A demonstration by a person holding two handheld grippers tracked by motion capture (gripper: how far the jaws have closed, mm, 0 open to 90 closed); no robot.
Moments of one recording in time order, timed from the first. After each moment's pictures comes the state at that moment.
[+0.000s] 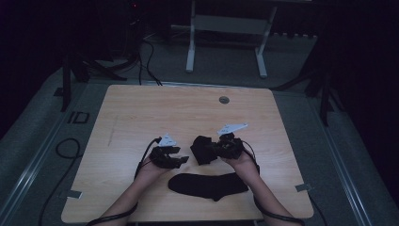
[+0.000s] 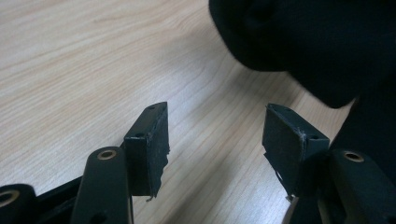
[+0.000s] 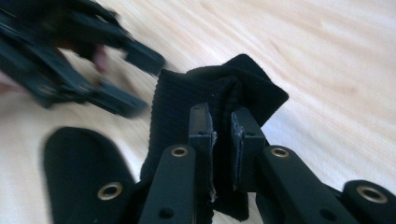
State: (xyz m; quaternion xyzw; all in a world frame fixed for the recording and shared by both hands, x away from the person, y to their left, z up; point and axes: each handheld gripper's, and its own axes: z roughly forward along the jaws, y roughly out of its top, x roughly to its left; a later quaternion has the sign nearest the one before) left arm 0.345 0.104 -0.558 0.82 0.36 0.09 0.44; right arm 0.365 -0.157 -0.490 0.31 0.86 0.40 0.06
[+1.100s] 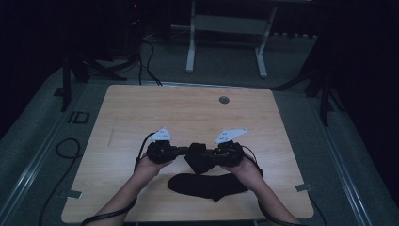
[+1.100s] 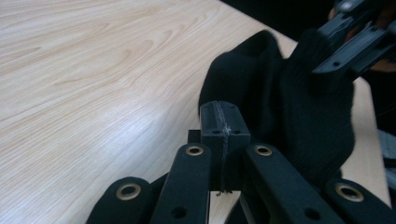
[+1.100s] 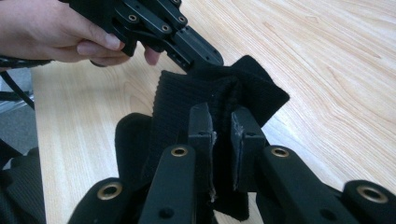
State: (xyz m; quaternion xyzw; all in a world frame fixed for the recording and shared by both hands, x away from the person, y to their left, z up) left arm 0.341 0.112 -0.522 0.80 0.31 0.04 0.51; right arm 0.334 -0.151 -0.474 0.23 0.88 0.42 0.05
